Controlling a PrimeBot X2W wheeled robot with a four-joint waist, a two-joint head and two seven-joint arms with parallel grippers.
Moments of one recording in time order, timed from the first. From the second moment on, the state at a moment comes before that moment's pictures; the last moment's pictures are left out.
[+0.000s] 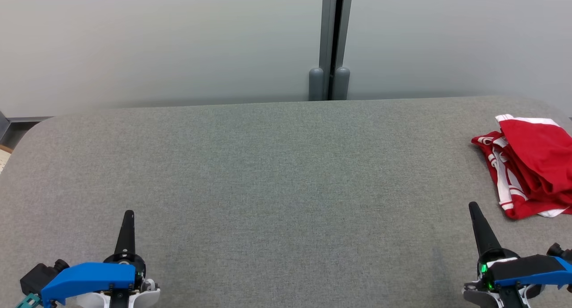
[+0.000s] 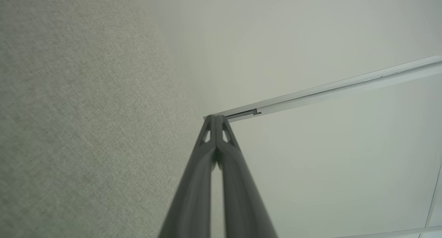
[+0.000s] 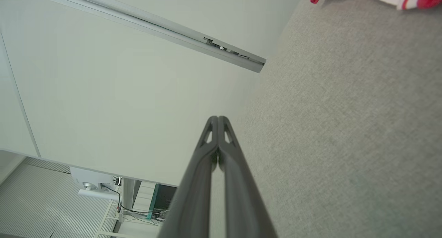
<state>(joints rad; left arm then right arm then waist) -0.07 0.07 0.06 0.29 -1.30 -0.11 0.02 -0.07 -0.05 -0.10 0.23 1.25 0.13 0.06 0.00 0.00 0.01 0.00</state>
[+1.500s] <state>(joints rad) -0.10 0.05 0.11 0.25 -1.60 -0.12 0.11 -0.10 -0.05 -0.11 0.24 1.59 0.13 0.11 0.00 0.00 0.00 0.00</state>
